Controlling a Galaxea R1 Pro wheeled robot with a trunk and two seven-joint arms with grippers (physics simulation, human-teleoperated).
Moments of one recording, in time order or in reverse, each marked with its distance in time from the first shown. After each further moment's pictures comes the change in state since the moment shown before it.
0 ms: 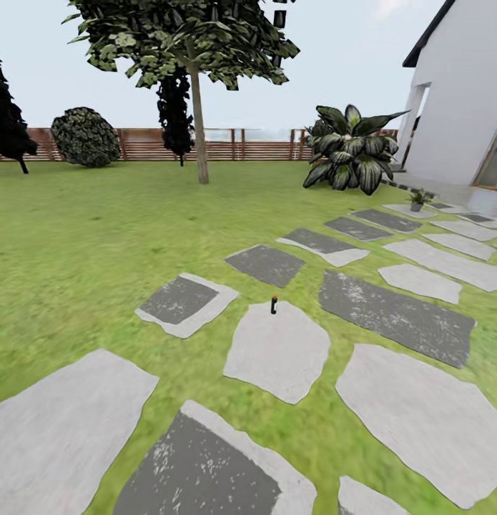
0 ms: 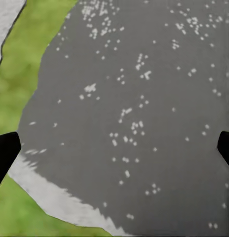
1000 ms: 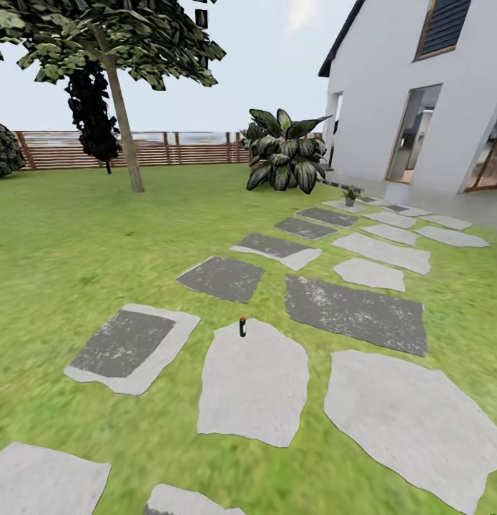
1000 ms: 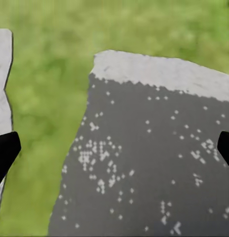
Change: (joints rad) left arm 0.000 0.000 0.000 0.000 0.000 0.000 0.000; right arm 0.000 0.000 0.000 0.001 0.000 0.000 0.000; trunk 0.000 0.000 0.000
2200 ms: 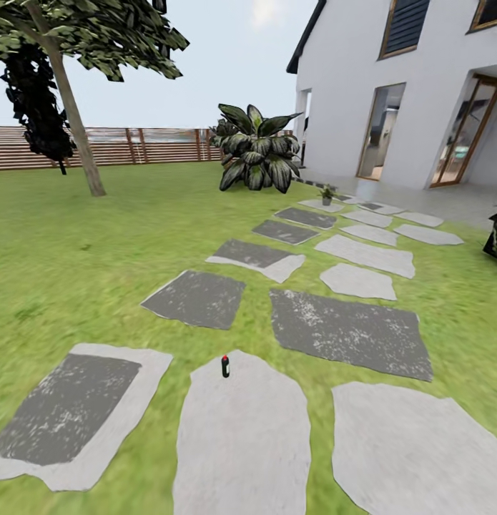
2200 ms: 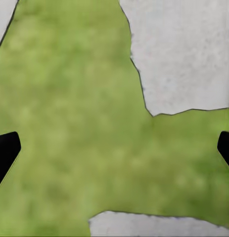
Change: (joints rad) left arm 0.000 0.000 -0.001 0.000 0.000 -0.001 0.000; right arm 0.000 0.000 0.002 -0.002 0.002 -0.003 0.000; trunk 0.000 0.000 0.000
